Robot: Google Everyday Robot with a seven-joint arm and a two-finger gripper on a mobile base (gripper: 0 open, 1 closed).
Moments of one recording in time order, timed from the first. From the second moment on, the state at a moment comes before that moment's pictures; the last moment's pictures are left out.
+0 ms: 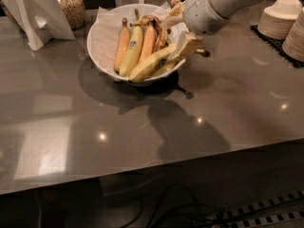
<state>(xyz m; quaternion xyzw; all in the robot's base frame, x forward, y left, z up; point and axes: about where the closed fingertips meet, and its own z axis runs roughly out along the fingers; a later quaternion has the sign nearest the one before) 0.611 -0.065 0.967 -0.76 0.55 -0.01 0.36</state>
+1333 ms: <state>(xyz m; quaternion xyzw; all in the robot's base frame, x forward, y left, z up) 0.633 -0.040 0.930 -0.79 0.52 0.02 0.32</state>
